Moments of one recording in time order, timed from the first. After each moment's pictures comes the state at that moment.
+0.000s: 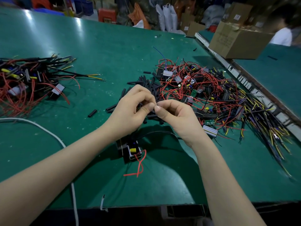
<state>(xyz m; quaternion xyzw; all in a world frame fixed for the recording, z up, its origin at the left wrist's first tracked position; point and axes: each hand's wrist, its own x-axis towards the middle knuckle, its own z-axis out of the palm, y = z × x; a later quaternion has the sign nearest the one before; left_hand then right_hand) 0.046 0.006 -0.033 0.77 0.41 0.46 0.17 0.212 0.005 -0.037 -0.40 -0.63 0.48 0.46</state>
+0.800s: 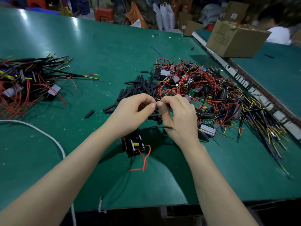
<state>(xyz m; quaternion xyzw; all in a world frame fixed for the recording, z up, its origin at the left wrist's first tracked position) 0.054 0.006 -0.032 0.73 0.48 0.41 0.27 0.211 0.006 -0.050 -0.48 -0.76 -0.07 0.44</state>
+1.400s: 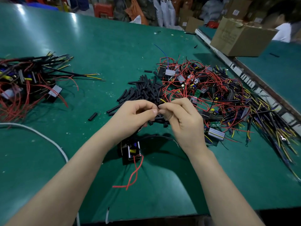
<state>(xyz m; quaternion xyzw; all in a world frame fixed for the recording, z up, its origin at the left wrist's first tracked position) 0.039 0.006 -0.034 0.65 0.43 0.42 0.46 0.205 0.011 -0.055 -0.39 -0.77 -0.03 0.50</state>
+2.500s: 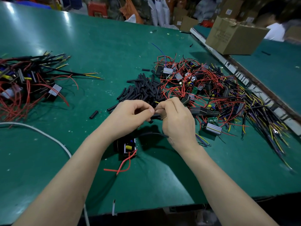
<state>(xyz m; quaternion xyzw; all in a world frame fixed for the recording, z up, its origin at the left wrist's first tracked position) 0.024 0.008 -0.044 0.69 0.48 0.38 0.38 0.184 0.004 -0.061 -0.47 -0.77 -0.12 0.41</state>
